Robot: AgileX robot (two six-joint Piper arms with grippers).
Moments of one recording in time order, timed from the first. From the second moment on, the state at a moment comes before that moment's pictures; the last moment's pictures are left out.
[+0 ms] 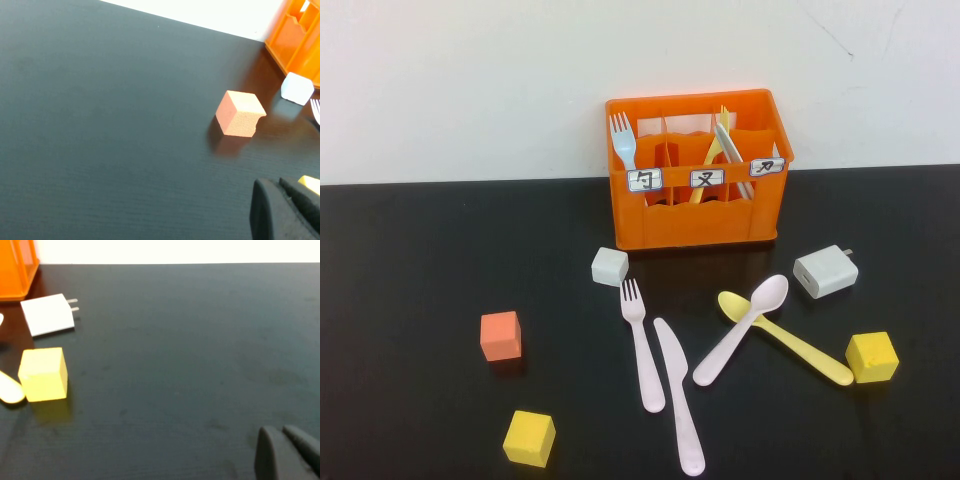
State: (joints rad) right arm -0.07 -0.01 0.02 -0.03 0.41 -0.01; left arm -0.07 -0.01 0.02 -0.11 0.35 -0.22
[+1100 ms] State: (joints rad) right arm -0.07 -0.01 0.03 -0.03 -0.24 -0.01; left arm -0.07 -0.01 0.02 -0.11 -0.48 -0.23
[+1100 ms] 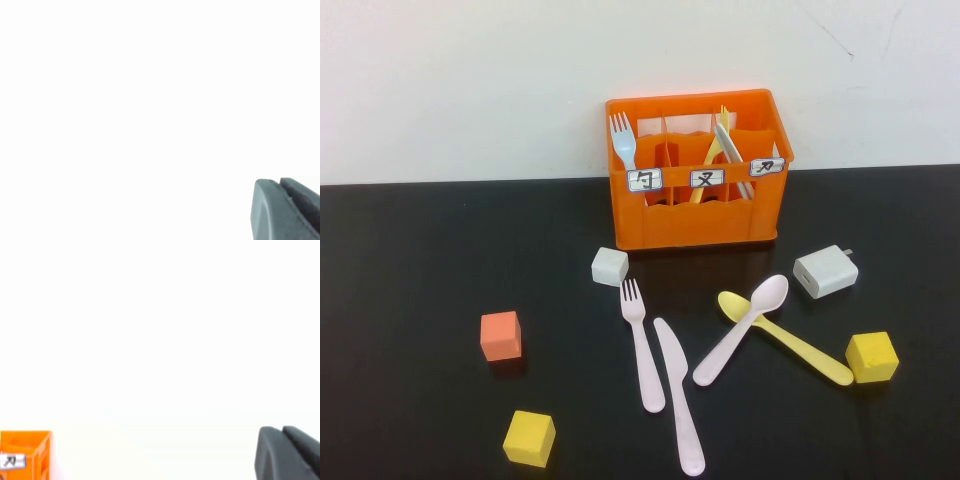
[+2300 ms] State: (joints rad) right arm -0.07 0.06 -0.32 -0.22 0.36 -0.01; left arm -0.07 0.12 -0.35 -0.07 0.21 -0.34
